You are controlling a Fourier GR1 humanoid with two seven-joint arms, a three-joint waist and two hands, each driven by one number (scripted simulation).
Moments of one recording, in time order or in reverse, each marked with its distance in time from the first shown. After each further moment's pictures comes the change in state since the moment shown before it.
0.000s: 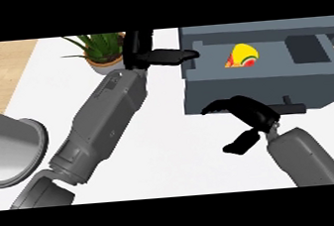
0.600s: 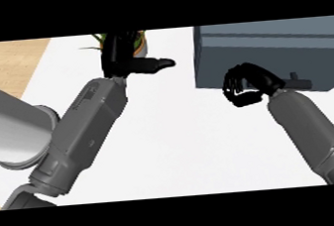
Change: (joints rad) left arm 0.142 0.086 -0.002 -0.150 0.012 -0.086 0.037; right arm -0.317 0.011 -0.178 0.572 0.032 -0.180 -0.274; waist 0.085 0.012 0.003
